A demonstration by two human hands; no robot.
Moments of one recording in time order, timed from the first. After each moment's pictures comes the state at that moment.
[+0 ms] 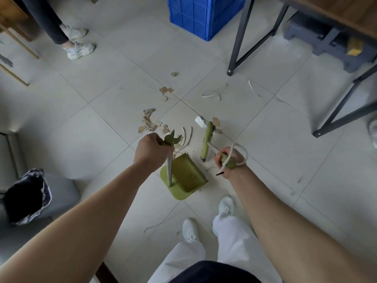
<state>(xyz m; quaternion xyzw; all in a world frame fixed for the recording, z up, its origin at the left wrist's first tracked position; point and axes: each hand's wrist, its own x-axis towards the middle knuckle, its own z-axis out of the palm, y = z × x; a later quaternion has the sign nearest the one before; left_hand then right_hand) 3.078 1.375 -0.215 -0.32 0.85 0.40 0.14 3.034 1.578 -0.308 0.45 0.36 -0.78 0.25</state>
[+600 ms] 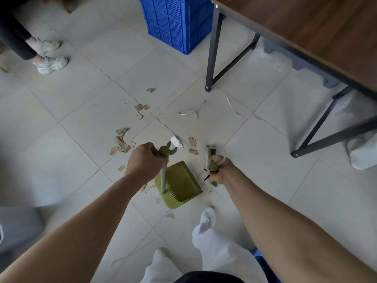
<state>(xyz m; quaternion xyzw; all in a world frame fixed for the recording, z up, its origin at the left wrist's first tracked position) 2.894 1.511 -0.221 -0.29 0.88 0.35 0.14 2.841 1.708 -0.319 0.42 0.48 -0.69 0.34</state>
